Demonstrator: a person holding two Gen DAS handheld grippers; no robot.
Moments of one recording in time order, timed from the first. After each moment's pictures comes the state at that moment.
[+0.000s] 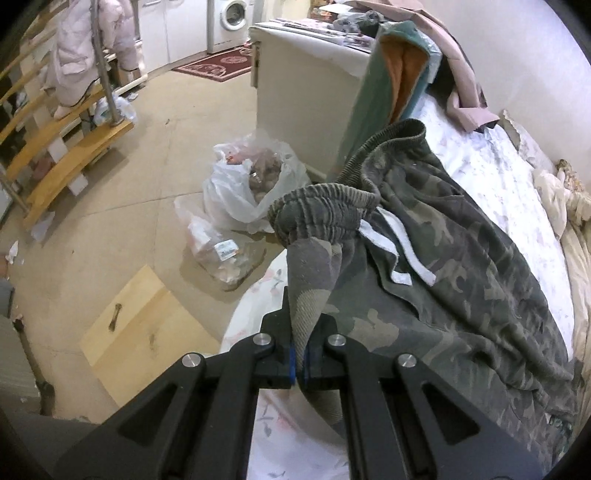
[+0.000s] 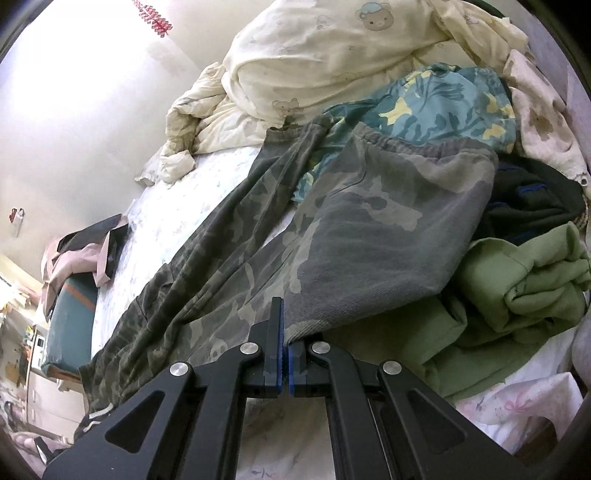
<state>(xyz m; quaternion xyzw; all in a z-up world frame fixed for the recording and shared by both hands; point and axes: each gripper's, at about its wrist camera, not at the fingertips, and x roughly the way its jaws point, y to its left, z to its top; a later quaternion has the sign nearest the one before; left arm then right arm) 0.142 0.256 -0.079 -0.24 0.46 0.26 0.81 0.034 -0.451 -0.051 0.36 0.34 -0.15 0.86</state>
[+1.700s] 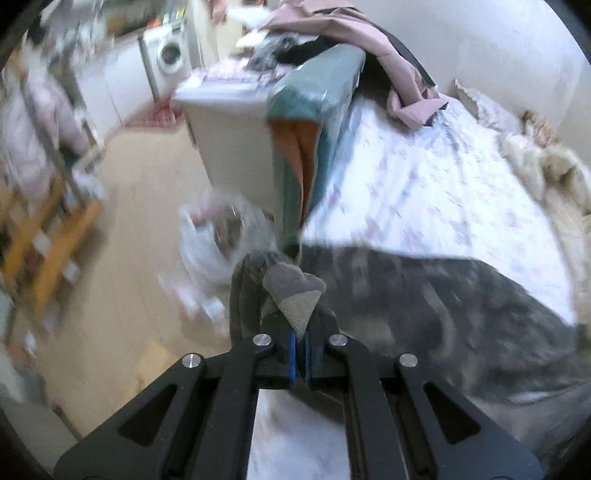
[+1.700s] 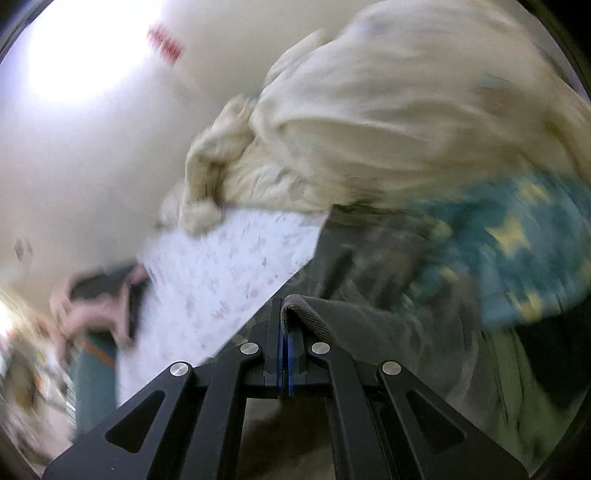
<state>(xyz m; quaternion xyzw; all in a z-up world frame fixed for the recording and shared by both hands) 0.281 0.236 0.011 -0.10 0.47 0.20 0.85 0.267 -0.484 0.036 0.32 0.33 -0.14 0.88</state>
